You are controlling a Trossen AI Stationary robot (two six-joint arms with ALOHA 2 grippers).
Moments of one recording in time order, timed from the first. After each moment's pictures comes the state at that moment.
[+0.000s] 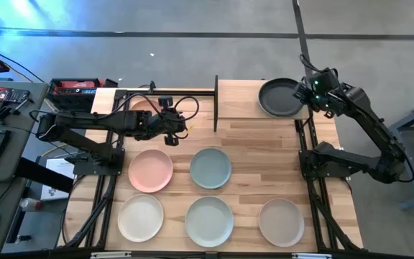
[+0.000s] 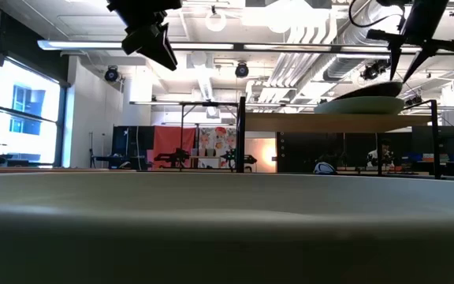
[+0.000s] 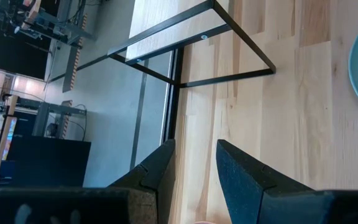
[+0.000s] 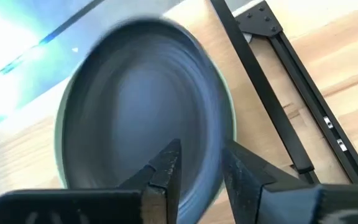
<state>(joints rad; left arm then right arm) 0.05 1.29 1.11 -0.62 -0.66 0.42 -0.94 0.88 1.12 -1.22 0.21 1.03</state>
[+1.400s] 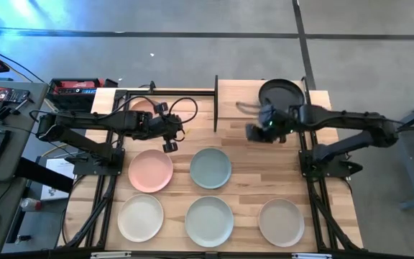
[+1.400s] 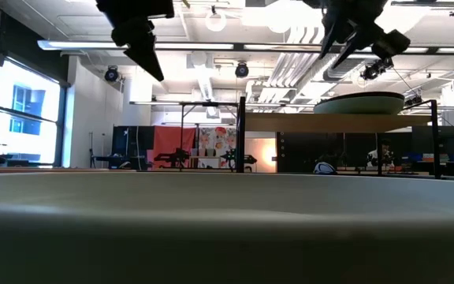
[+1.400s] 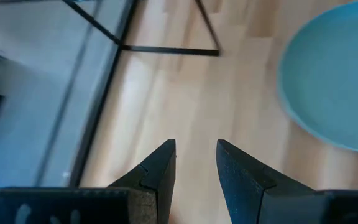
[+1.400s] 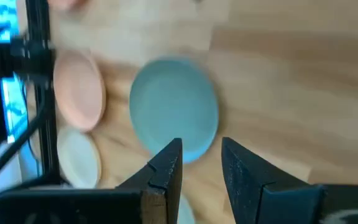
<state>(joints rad) 0.05 1.29 1.11 -0.79 -0.47 0.04 -0.08 1.21 1.15 -0.89 -0.04 1.36</state>
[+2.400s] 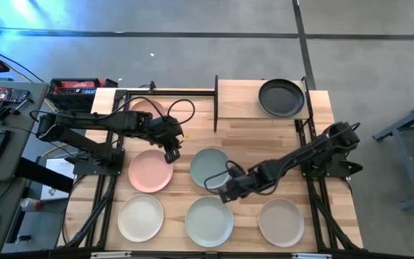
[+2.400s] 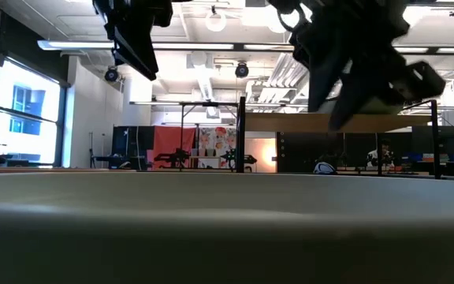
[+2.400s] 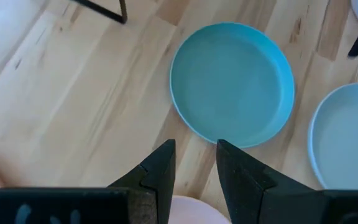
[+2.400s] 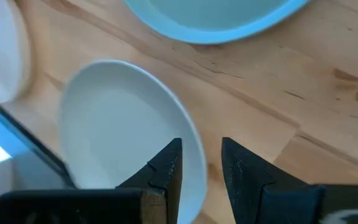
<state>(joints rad) 0.04 1.29 1.11 -0.82 -0.08 -0.38 0.40 1.73 1.15 -0.47 0.04 1.53</state>
